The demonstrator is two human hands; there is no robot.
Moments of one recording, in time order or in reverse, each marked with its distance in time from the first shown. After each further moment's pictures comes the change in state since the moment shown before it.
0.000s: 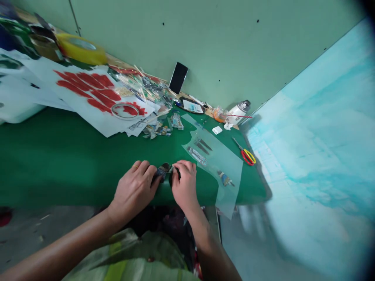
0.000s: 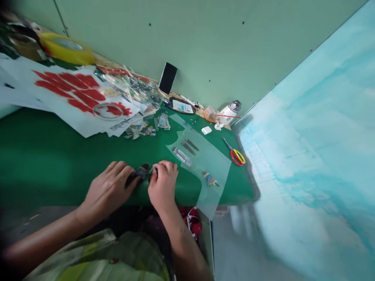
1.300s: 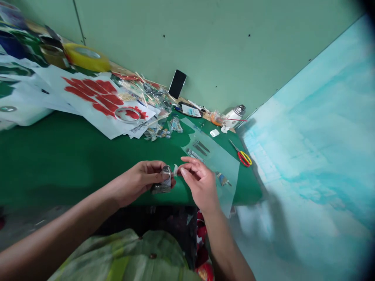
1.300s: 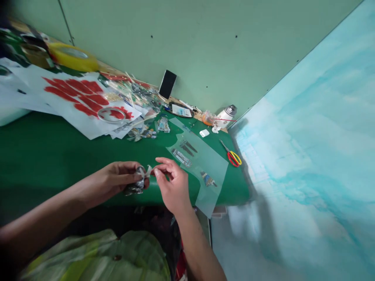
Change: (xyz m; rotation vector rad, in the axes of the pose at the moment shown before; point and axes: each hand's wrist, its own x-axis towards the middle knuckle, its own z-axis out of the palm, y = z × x) left_hand 0.030 -0.004 -0.041 -1.884 -0.603 -0.670; right_hand 0.006 -0.032 -0.063 0.710 -0.086 0.140
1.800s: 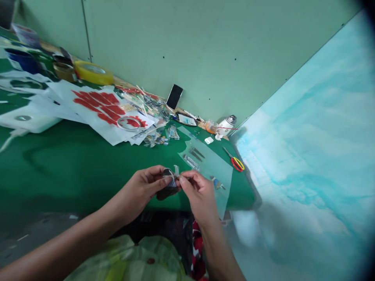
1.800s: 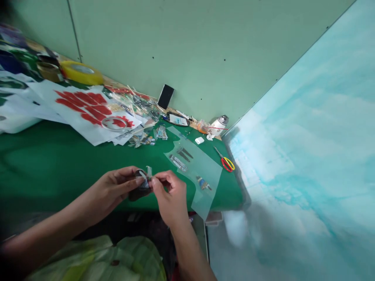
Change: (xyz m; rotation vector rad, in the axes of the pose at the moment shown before) left_hand -0.023 -0.001 0.038 -0.028 0.118 0.233; right_hand -0.025 -0.030 0.004 -0.012 0.021 0.024
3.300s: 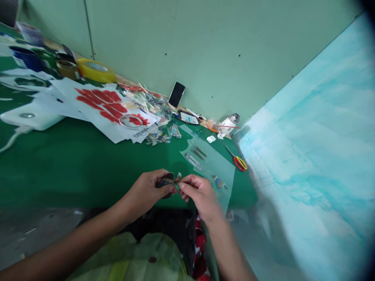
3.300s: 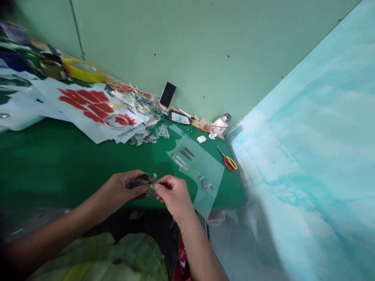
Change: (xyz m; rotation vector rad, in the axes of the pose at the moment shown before) left_hand 0.007 -0.018 -0.007 0.385 0.070 -0.035; right_hand 0.008 0.019 -0.013 0.101 -0.149 0.350
